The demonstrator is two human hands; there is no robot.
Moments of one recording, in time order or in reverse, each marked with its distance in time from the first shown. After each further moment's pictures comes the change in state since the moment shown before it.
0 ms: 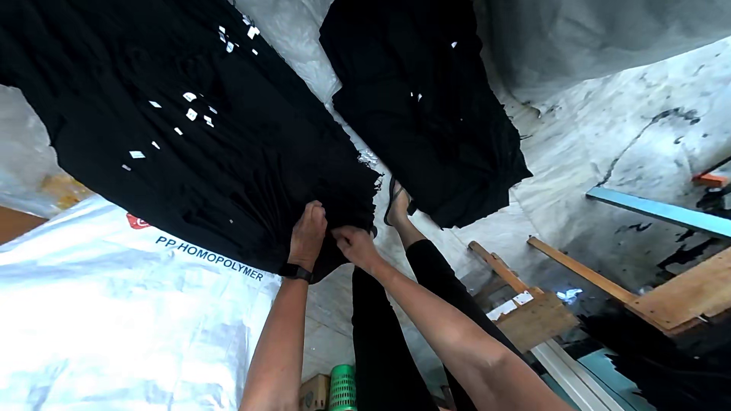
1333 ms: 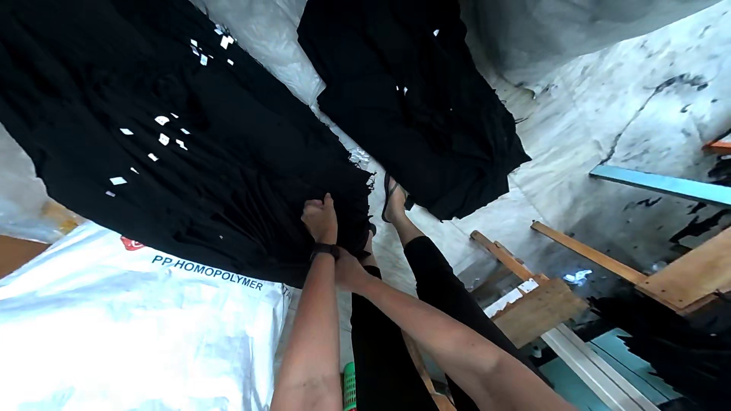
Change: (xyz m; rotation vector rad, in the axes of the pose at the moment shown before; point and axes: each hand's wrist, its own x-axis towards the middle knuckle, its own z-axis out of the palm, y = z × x) left_hand 0.056 0.063 0.021 -0.379 -0.045 -0.881; right_hand -0.046 -0.091 -0.036 -0.211 -0.362 0.284
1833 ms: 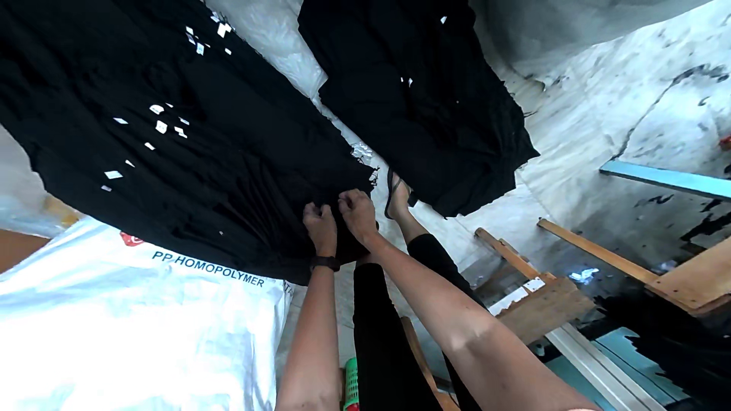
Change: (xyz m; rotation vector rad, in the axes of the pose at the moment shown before) left_hand -0.007 -0.030 0.002 -0.178 0.006 0.050; right_hand 0.108 0.065 -0.002 0.303 0.823 -0.288
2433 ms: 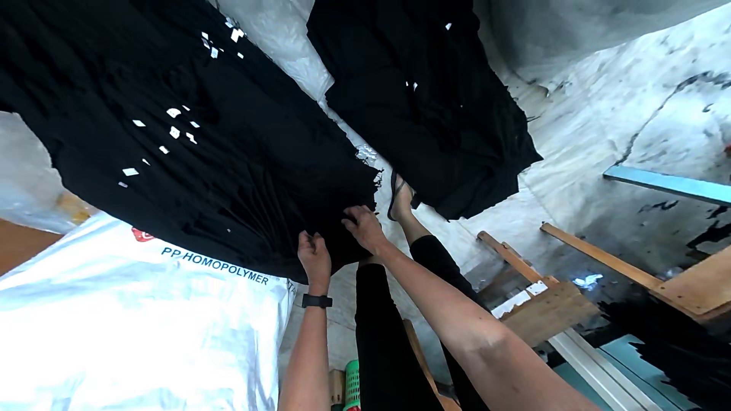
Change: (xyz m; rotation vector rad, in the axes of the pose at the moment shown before) left_hand -0.035 -0.046 -0.034 -0.250 0.097 0.171; right_hand -0.008 0.017 -0.003 -0.055 -0.286 0.047
